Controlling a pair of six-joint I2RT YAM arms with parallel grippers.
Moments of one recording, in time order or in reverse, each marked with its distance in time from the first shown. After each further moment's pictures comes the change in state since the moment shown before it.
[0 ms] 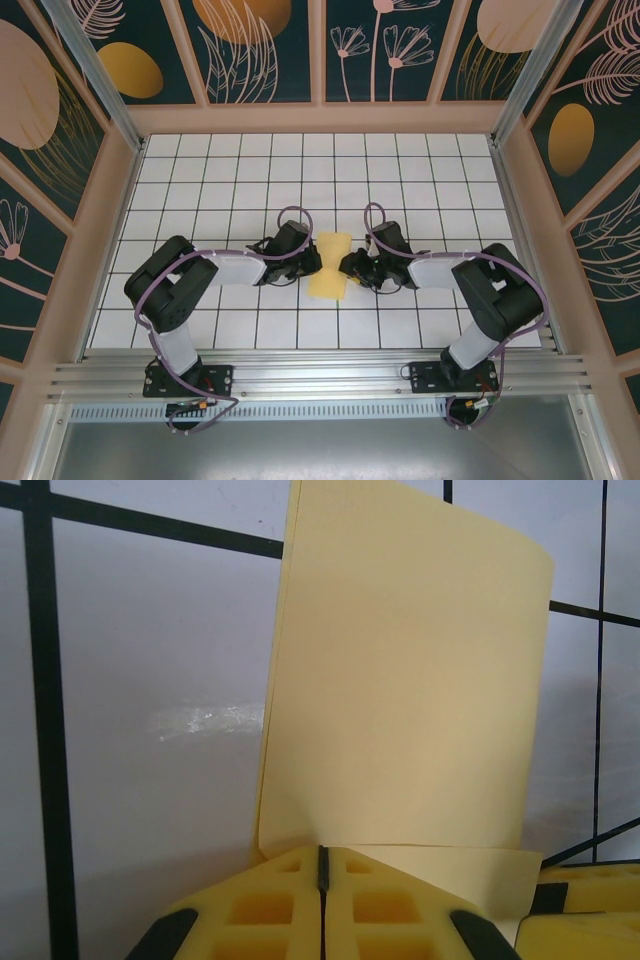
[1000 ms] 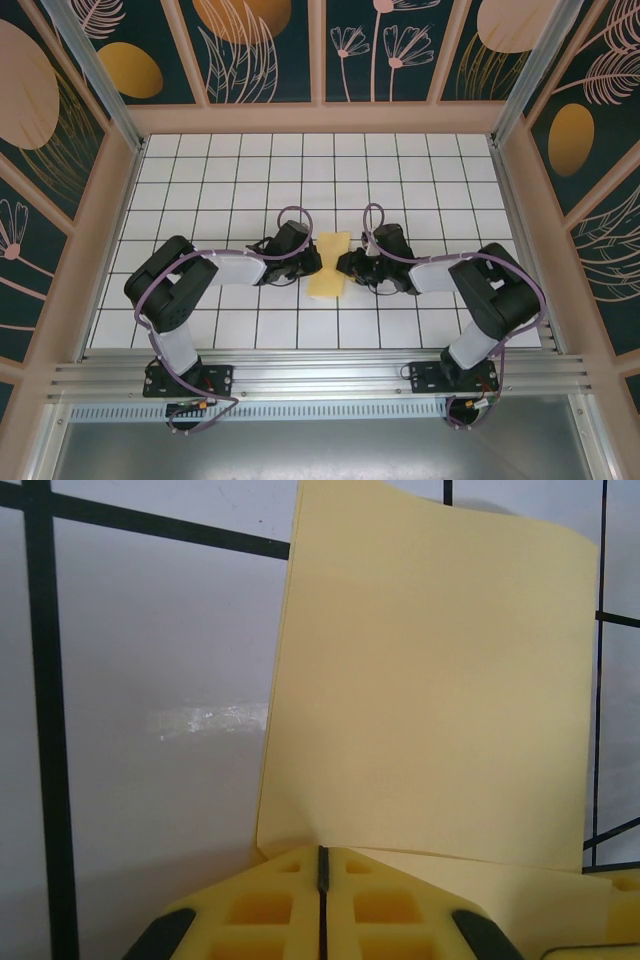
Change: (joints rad) left arm 0.000 -0.003 0.000 -0.001 0.000 -0.001; right arm 0.001 0.018 -0.062 0.225 -0.070 0.000
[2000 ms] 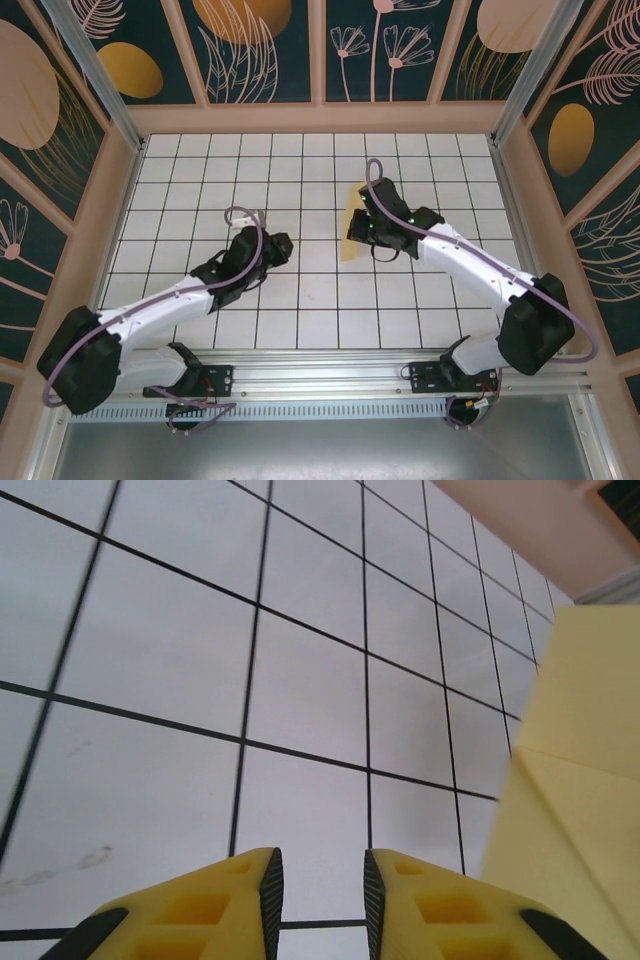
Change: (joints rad) left arm 0.005 -0.611 -0.228 -0.087 -0.364 -0.049; right arm 0.134 -0.215 0.630 -1.048 0.652 -0.235
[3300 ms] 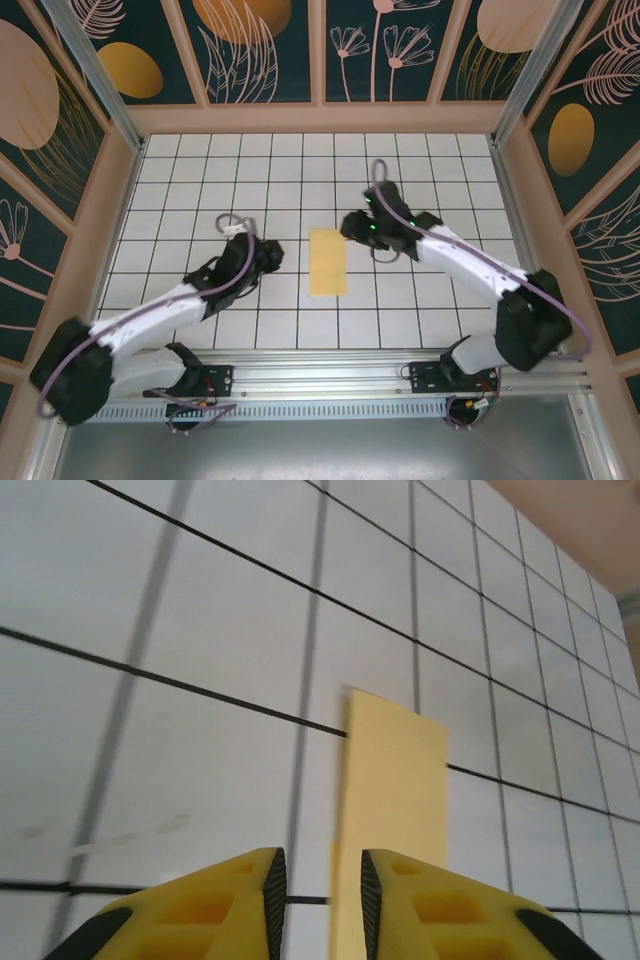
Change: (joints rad) left arm 0.021 0.044 -0.002 -0.009 0.077 0.015; right arm -0.105 -0.034 -0.233 0.298 -0.212 0.043
